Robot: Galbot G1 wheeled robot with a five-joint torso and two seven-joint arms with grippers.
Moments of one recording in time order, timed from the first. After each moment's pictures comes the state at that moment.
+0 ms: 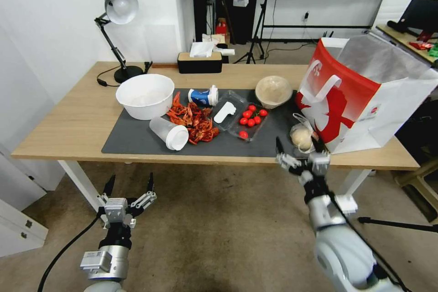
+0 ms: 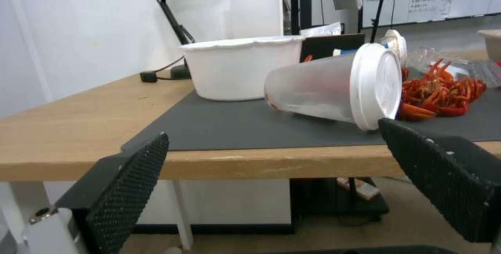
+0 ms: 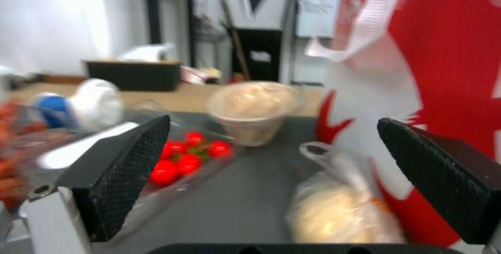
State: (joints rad) left arm 1.78 -1.53 -0.63 -2.12 -0.10 -0.25 0.03; right arm -1.35 1.15 0.34 2.16 0.29 -0.16 0.39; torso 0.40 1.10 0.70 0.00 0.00
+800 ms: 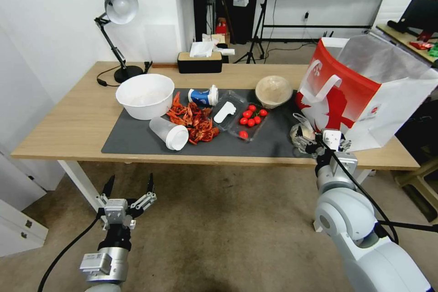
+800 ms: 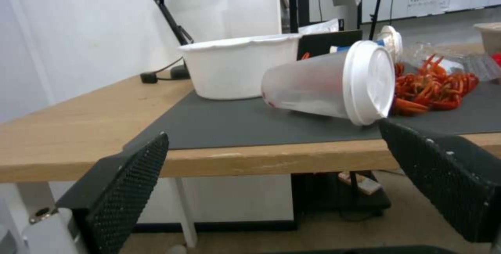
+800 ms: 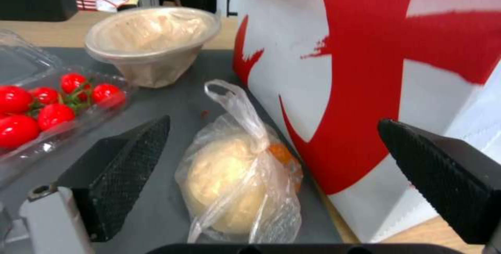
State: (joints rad) left arm 1.81 -1.55 -0.63 -2.14 -0.06 -0.25 0.03; right arm -1.23 1.13 0.36 2.12 0.44 -0.47 0.60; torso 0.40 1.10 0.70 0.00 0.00
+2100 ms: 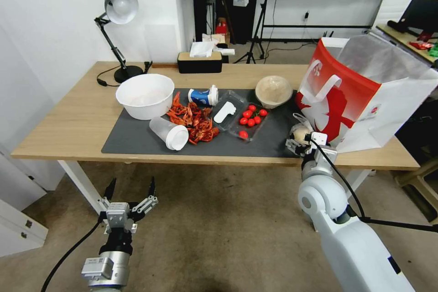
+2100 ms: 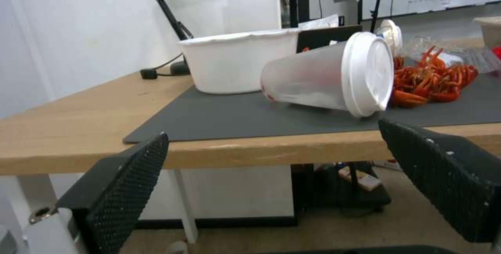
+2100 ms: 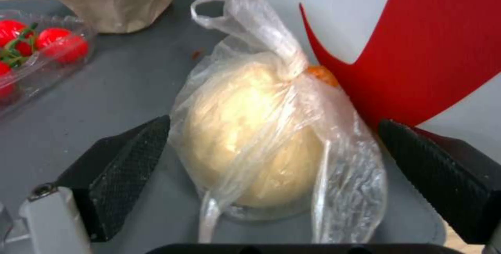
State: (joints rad) left arm 1.82 -1.55 -0.63 -2.12 -0.06 -0.26 0.03; right arm -1.10 1.20 0.29 1.94 0.57 -0.48 0.72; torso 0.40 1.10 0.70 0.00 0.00
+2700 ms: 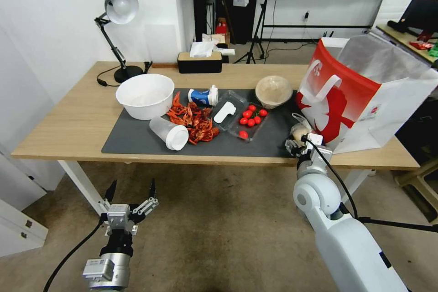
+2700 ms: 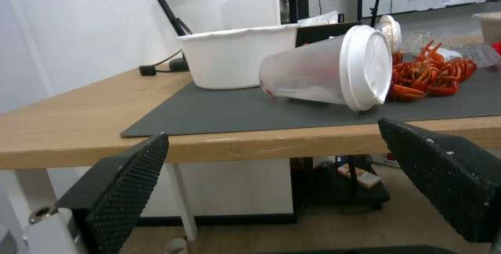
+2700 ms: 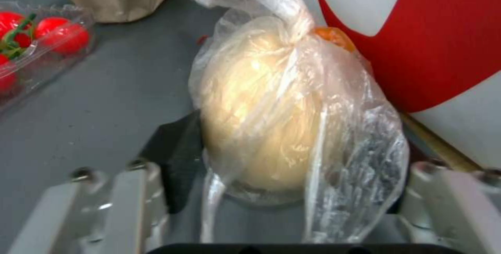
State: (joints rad) left arm 1.82 -1.55 -0.62 -2.11 -0.05 -0.26 0.03; right arm -1.09 1.22 0.28 1.91 0.61 -0.46 0.74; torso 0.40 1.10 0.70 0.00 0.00
